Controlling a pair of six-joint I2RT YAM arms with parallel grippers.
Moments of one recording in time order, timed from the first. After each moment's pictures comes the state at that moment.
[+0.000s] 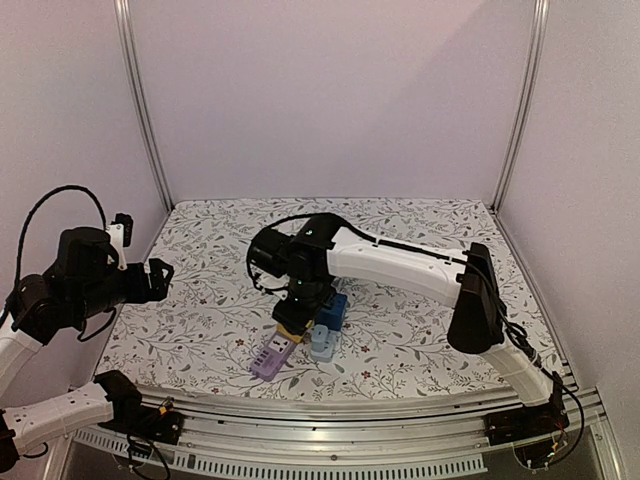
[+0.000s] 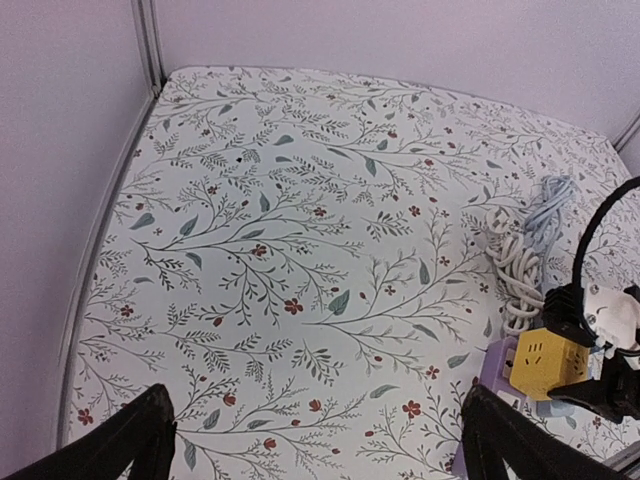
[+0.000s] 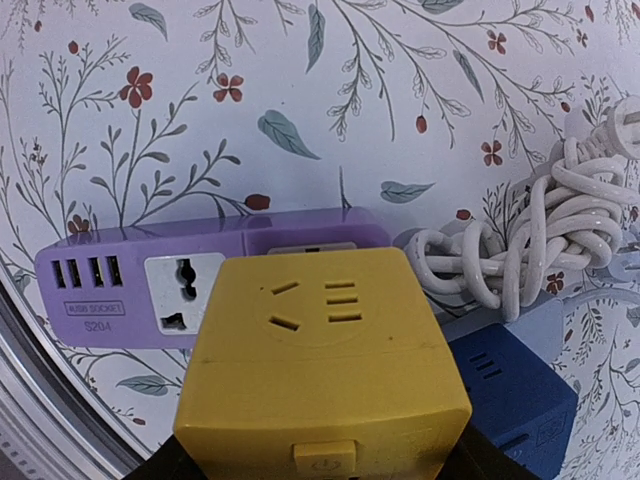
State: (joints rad) left arm -0.57 0.59 0.80 -0.83 -0.38 -0.42; right arm 1.14 2.47 2.42 -1.29 0.12 0.11
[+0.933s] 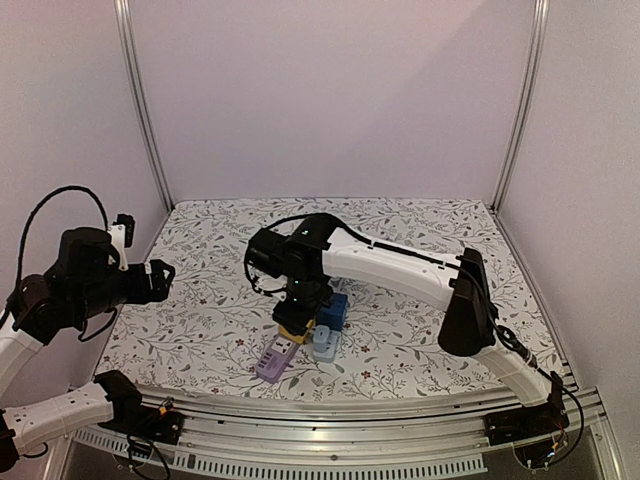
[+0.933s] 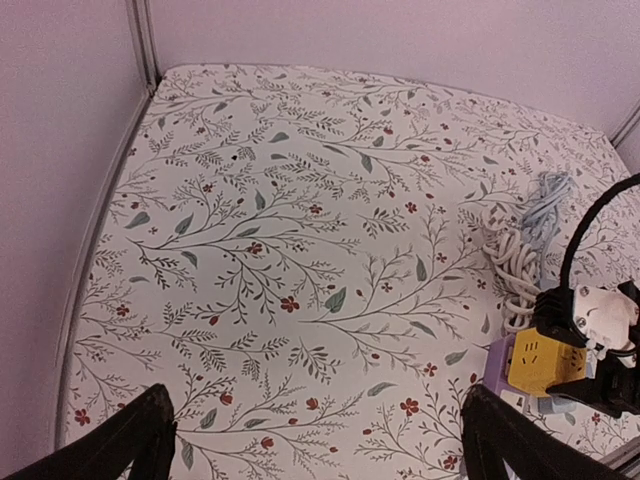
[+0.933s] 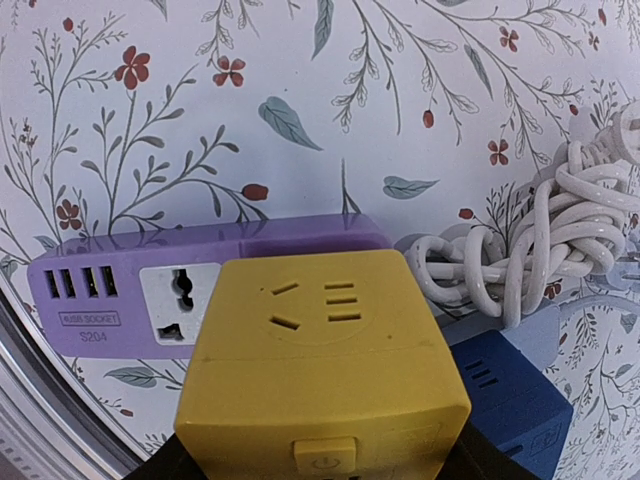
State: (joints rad) left arm -0.57 0.60 0.80 -0.82 -0.37 -0.41; right arm 1.14 2.52 2.50 -1.35 0.12 0.06
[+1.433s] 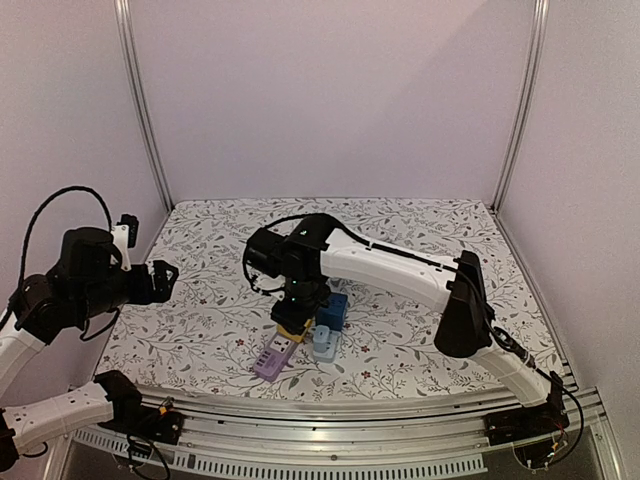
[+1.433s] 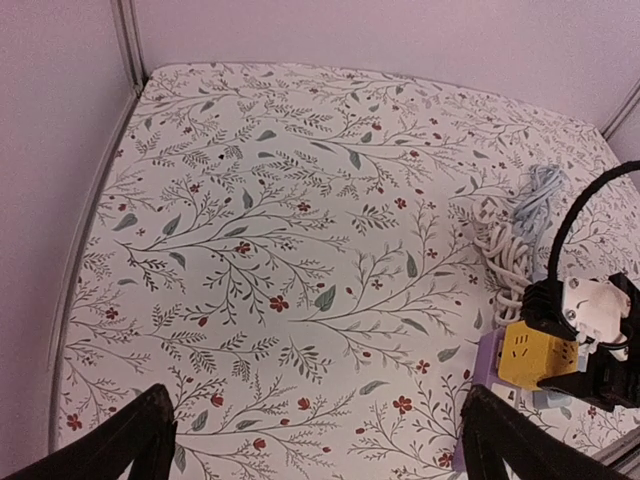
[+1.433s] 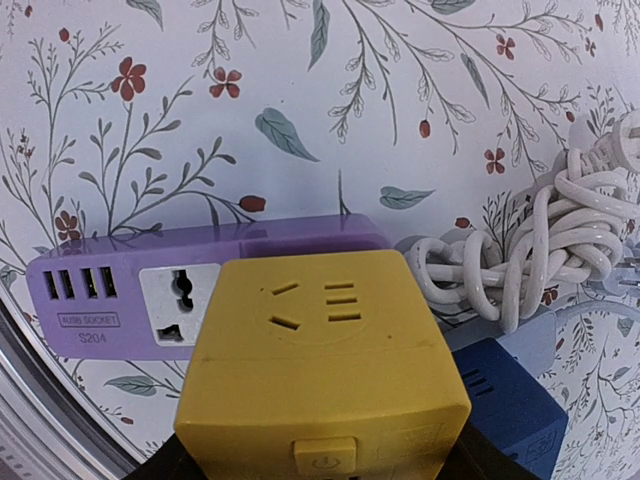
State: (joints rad) left arm -0.57 0.60 0.79 -0.81 -0.34 -0.40; right arm 1.14 2.55 2.55 -1.37 0.13 0.07
